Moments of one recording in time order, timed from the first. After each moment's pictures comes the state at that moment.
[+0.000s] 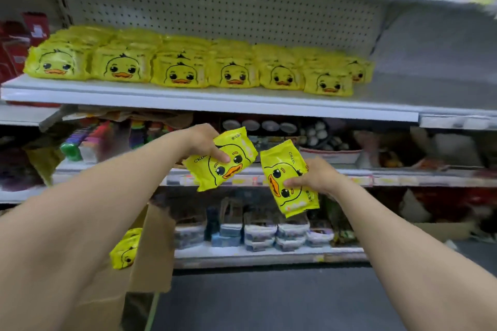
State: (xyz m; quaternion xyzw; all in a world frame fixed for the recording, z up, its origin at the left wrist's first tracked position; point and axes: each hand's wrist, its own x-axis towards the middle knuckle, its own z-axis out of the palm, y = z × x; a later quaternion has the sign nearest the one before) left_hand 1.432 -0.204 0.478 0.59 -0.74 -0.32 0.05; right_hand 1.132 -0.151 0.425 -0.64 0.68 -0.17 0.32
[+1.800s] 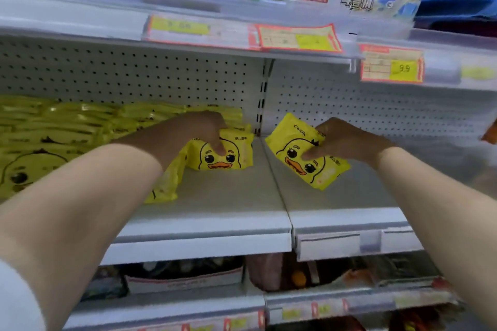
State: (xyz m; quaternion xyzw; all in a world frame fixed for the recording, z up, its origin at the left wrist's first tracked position) left_hand 0.925 -0.618 0.567 0.58 -0.81 -0.06 0.01; right_hand 0.616 -0.487 0.600 -0.71 0.66 -0.16 0.20
